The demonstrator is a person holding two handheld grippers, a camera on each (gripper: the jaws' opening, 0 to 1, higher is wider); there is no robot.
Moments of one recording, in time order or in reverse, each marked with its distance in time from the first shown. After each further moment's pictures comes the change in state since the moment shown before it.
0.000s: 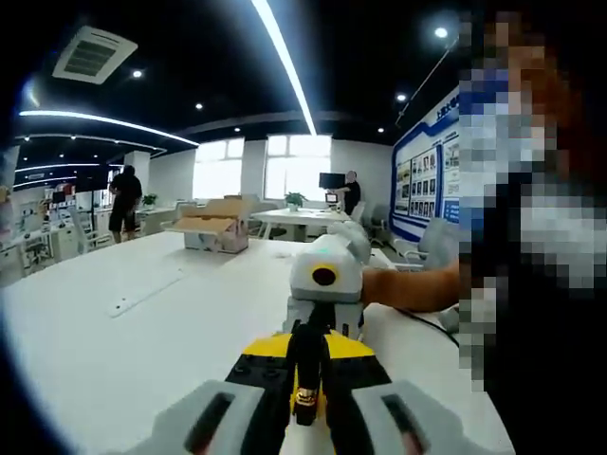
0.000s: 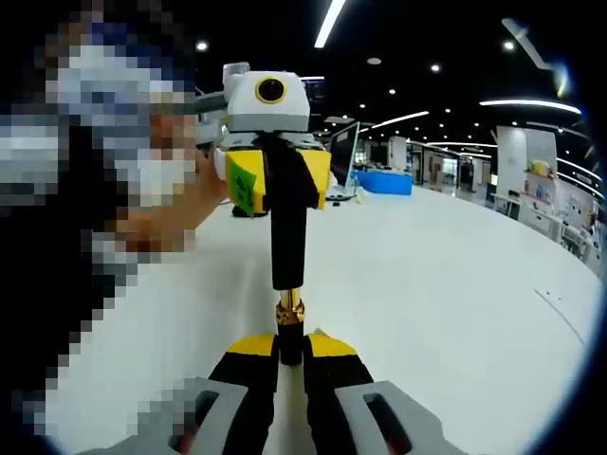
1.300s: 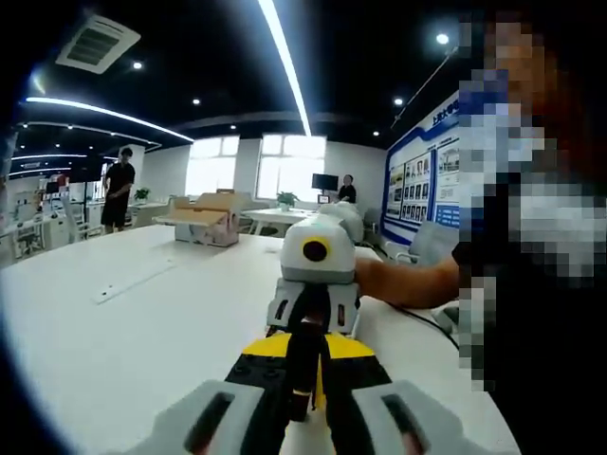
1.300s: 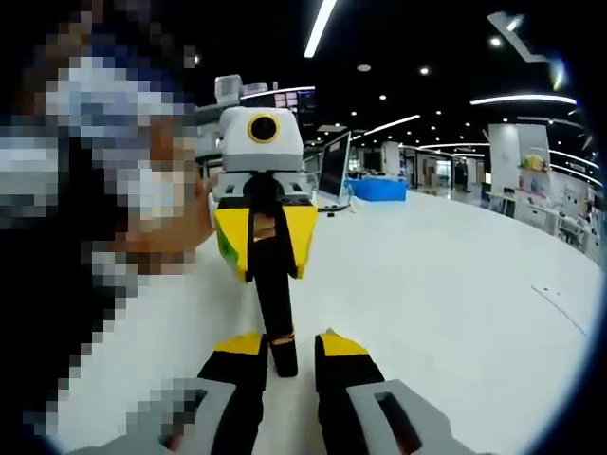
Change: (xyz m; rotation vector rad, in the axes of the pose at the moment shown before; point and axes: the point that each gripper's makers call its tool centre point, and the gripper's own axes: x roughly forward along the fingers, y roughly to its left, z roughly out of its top) left arm 0.006 -0.006 -0.015 -0.031 -0.011 -0.042; right arm -0.004 -0.006 0.012 0.038 -0.054 -0.005
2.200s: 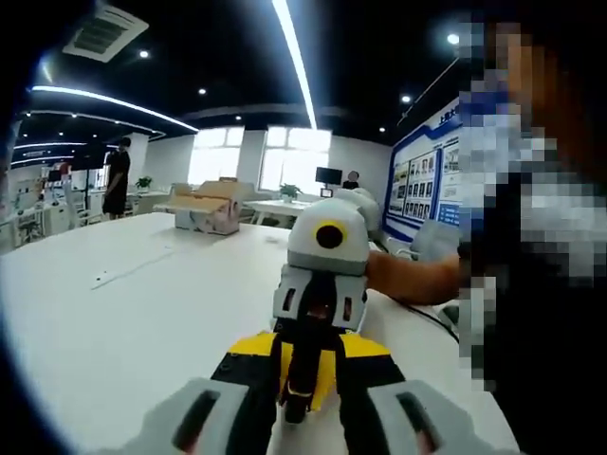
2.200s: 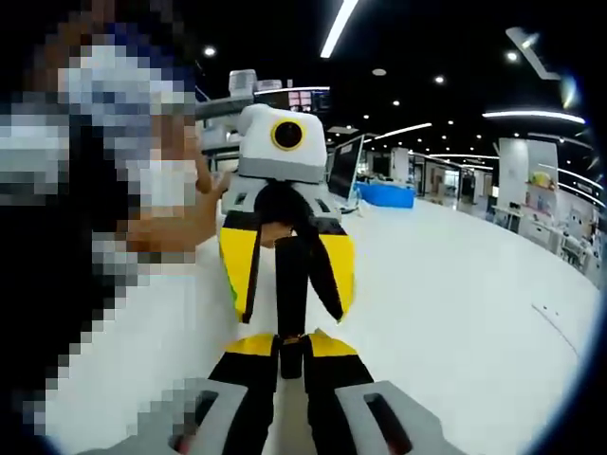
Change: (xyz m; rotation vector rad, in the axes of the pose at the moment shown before) left arm 0.016 -0.002 -0.015 -0.022 0.044 -0.003; right arm 0.002 -0.005 0.000 -0.070 0.010 0.012
